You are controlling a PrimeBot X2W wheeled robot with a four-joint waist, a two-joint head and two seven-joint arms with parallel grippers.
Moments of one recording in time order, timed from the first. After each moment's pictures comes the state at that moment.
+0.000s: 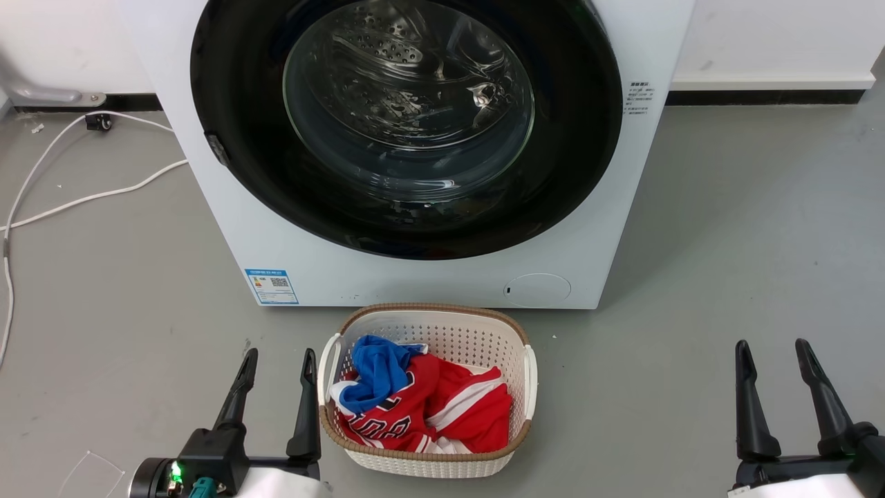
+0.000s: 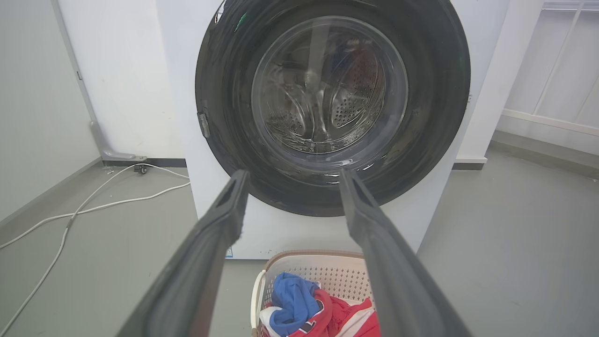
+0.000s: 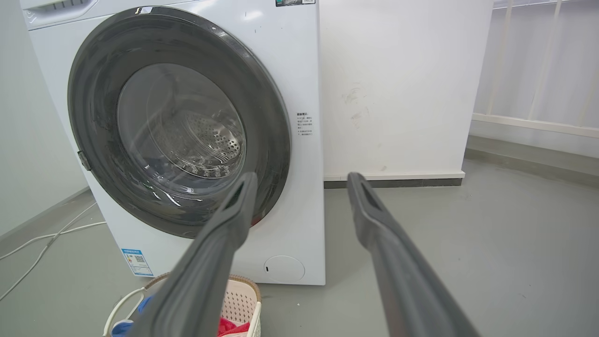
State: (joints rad) left arm 0.06 0.05 -0.07 0.04 -0.10 -0.01 -0.26; right arm 0.14 -0.05 -0.08 -0.08 0.12 0.13 -0.26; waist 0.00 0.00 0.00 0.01
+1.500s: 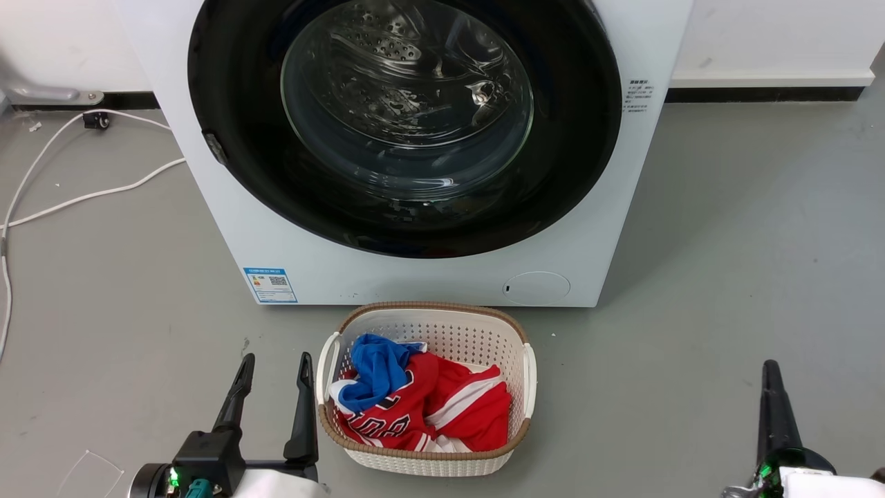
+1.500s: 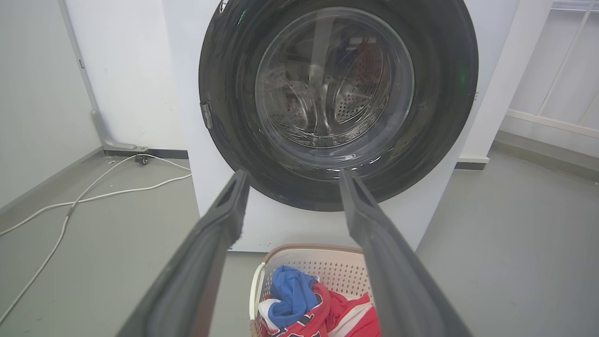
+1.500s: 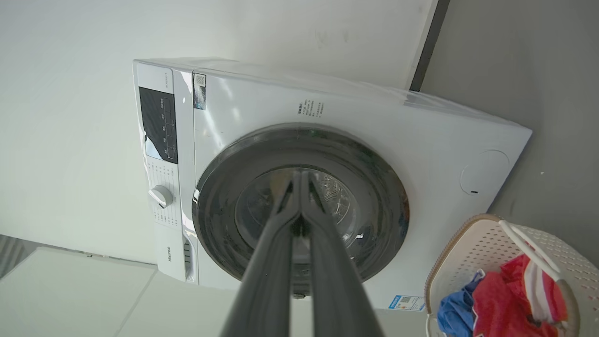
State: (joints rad) left arm 0.07 0.05 -0.06 0.06 -0.12 -0.01 -0.26; right arm 0.12 -0.05 0.02 0.01 1.42 0.13 -0.26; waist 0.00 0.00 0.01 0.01
